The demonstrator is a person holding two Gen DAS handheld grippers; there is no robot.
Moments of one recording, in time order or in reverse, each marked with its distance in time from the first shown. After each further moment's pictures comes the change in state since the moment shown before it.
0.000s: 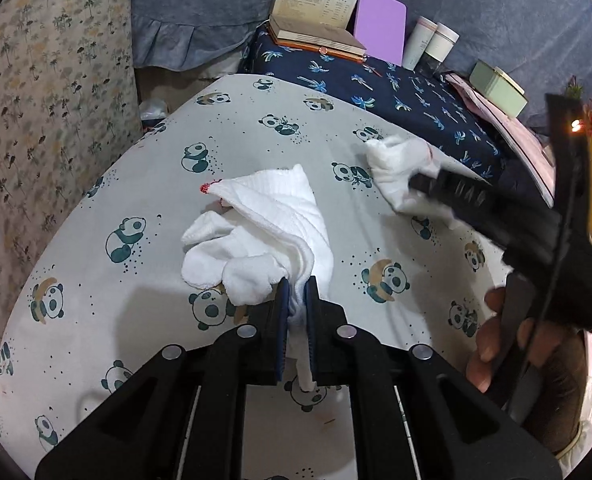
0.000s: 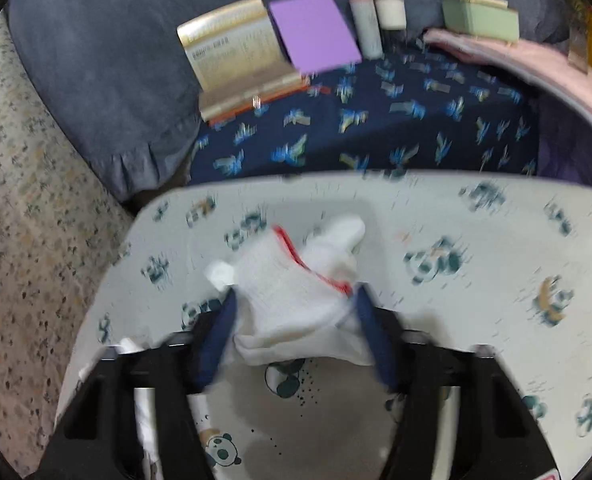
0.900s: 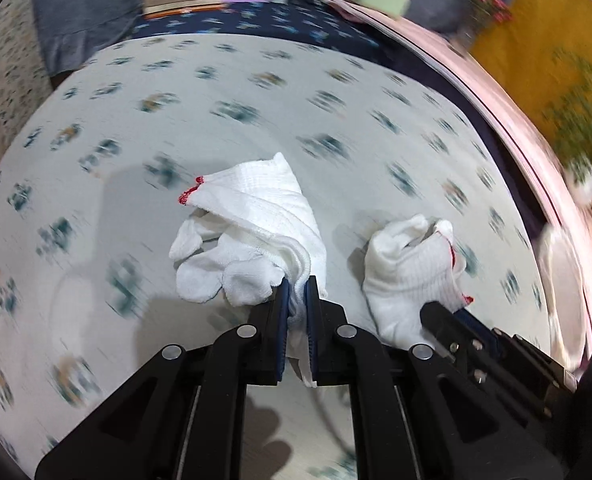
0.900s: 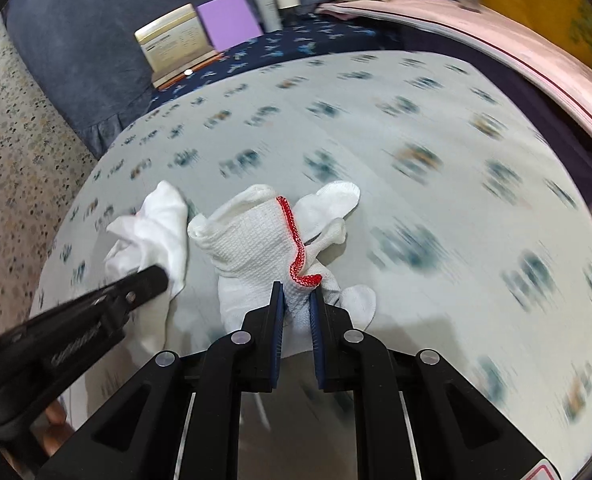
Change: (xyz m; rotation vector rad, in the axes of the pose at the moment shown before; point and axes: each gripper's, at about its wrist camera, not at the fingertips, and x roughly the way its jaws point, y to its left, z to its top) left arm -0.066 -0.131 -0.152 0.282 0.147 -0.160; right arm -0.212 -0.109 -0.220 0.126 0.038 -0.142
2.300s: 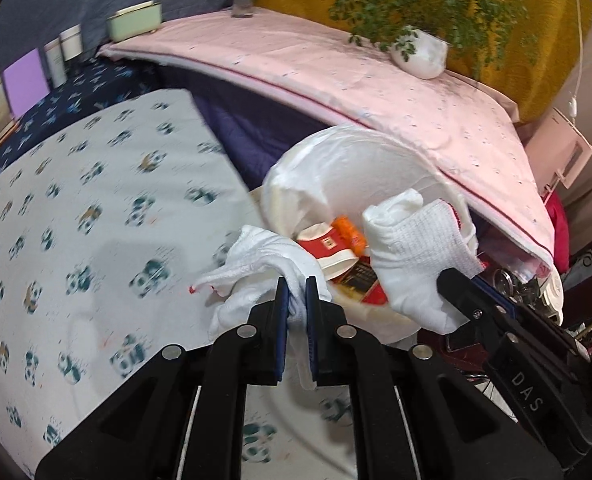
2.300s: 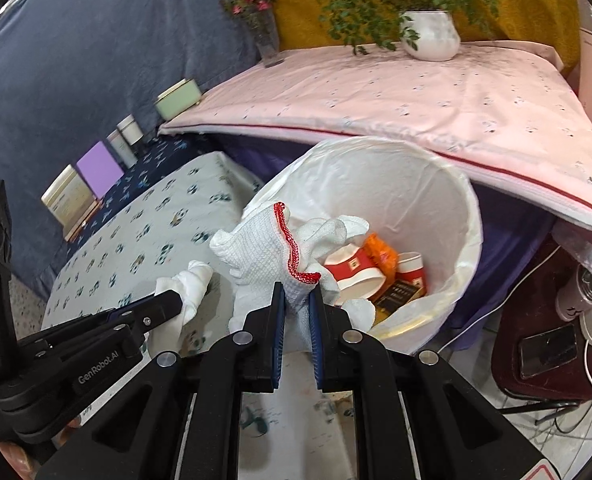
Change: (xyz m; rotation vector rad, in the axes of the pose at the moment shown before) left arm -0.025 -0.300 -0.062 0.516 0.009 -0.243; right arm -0.185 -0.245 -0.075 0.425 -0.299 -0.204
